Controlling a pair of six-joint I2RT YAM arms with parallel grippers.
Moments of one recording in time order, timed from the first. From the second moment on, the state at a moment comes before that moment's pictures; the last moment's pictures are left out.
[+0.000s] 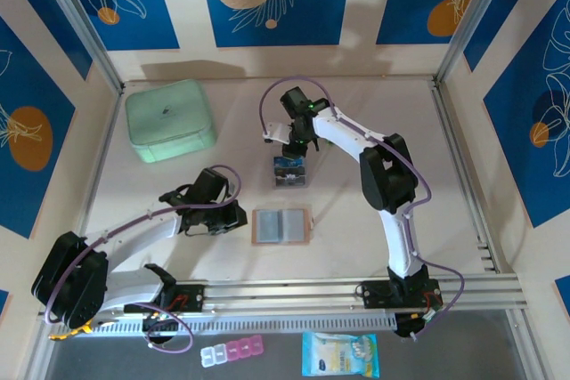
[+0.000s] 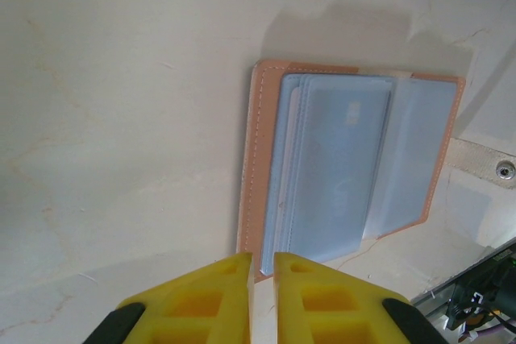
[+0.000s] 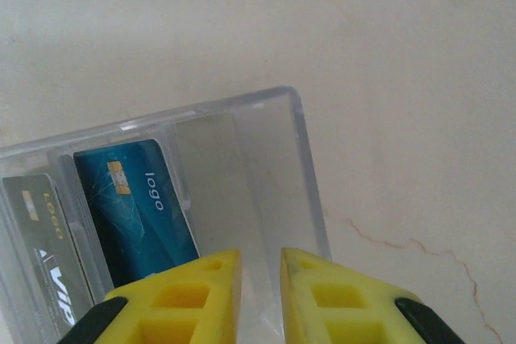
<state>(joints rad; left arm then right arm) -0.59 1.20 0.59 -0.47 0.36 -0.84 0.56 2.15 1.79 -0.87 -0.15 -0.83</state>
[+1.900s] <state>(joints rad) -0.60 1.46 0.60 -0.28 0.45 -0.83 0.85 1.69 1.00 -0.39 -0.47 0.82</state>
